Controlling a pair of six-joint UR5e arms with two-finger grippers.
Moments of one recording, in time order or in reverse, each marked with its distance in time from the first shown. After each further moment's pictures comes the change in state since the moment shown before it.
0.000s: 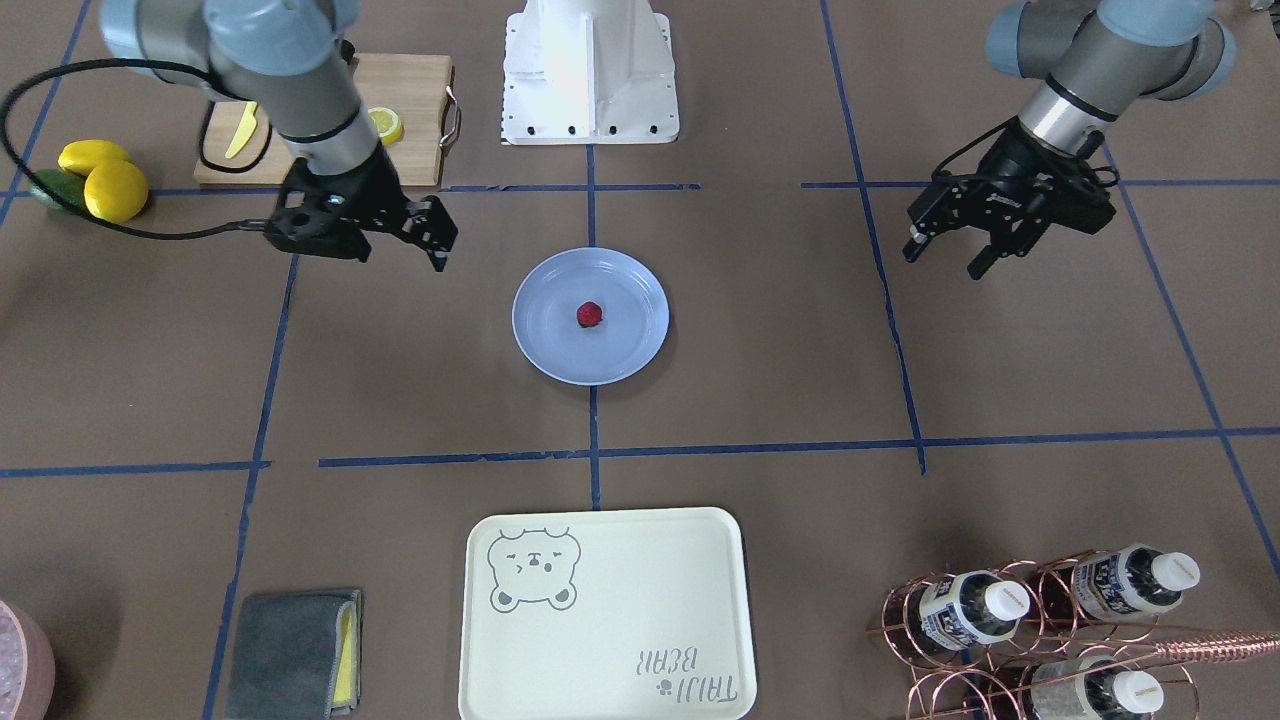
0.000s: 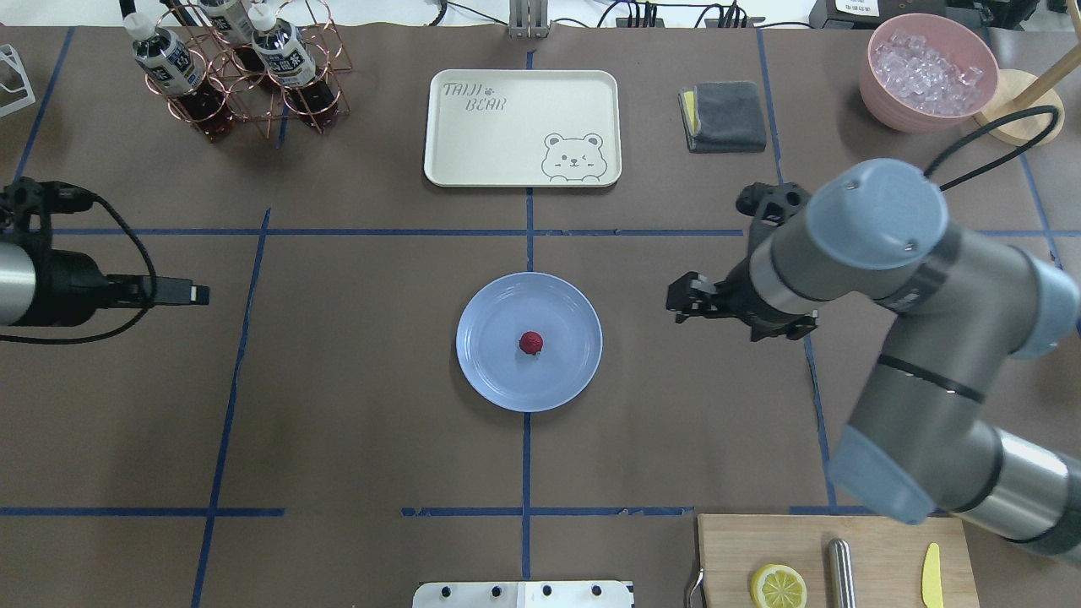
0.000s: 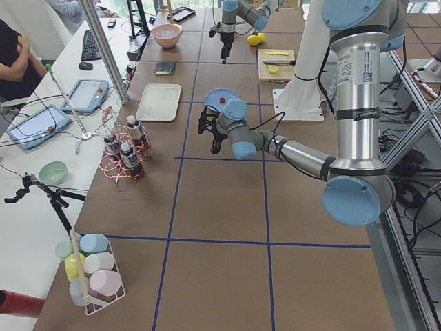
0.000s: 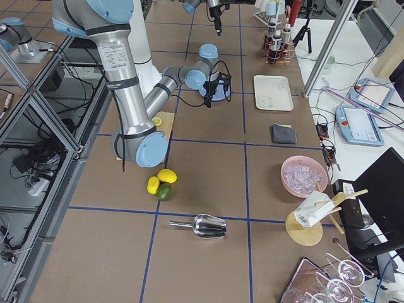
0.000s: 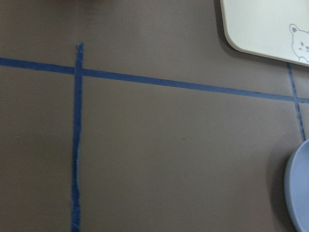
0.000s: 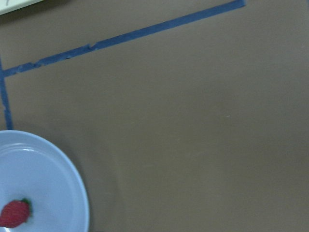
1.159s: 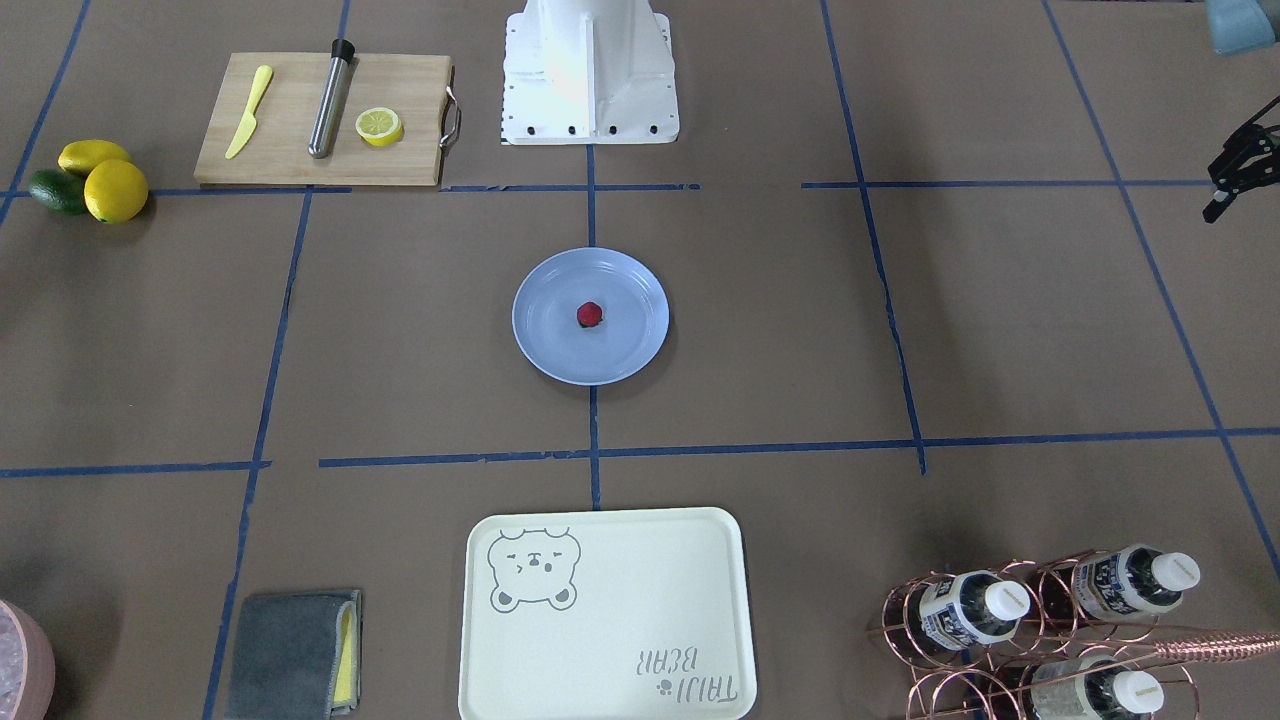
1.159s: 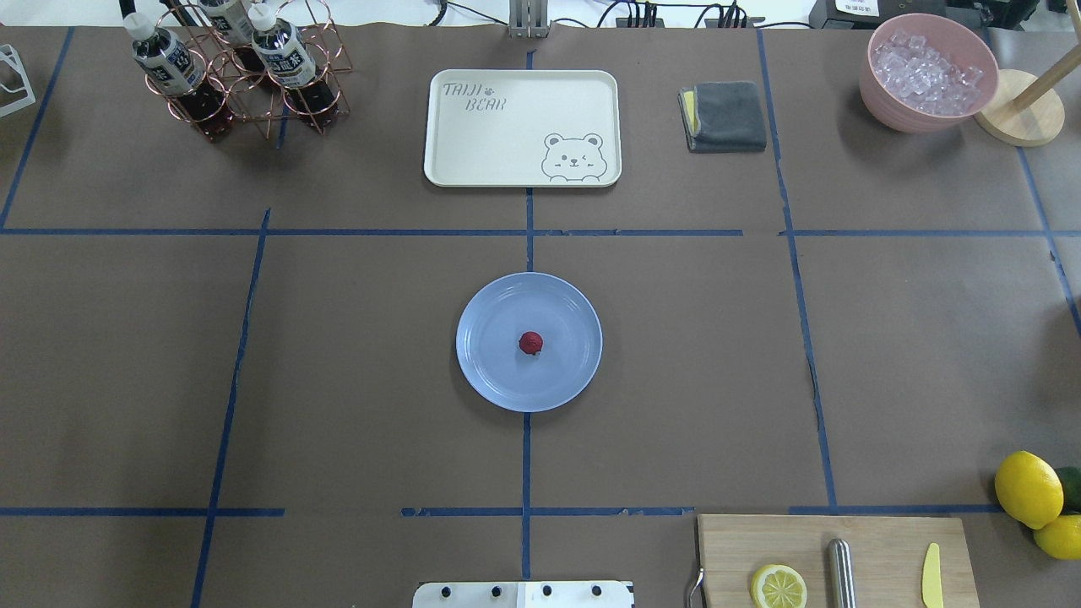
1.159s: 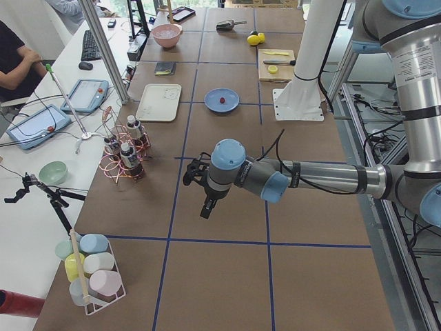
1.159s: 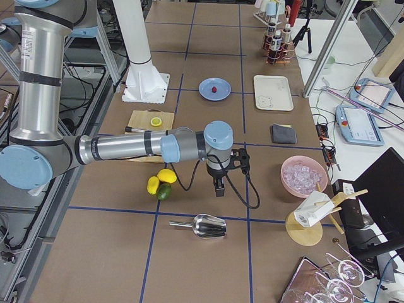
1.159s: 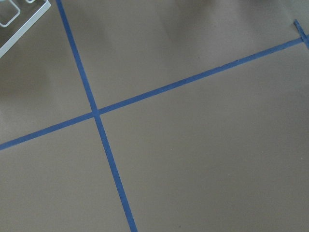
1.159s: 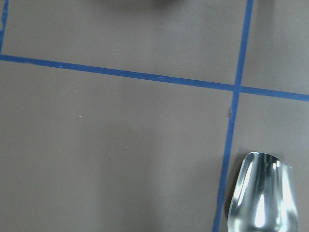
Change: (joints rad) left arm -0.608 0.145 0.023 0.510 -0.374 0.972; right arm 0.828 -0.400 -0.209 -0.015 0.373 -1.297
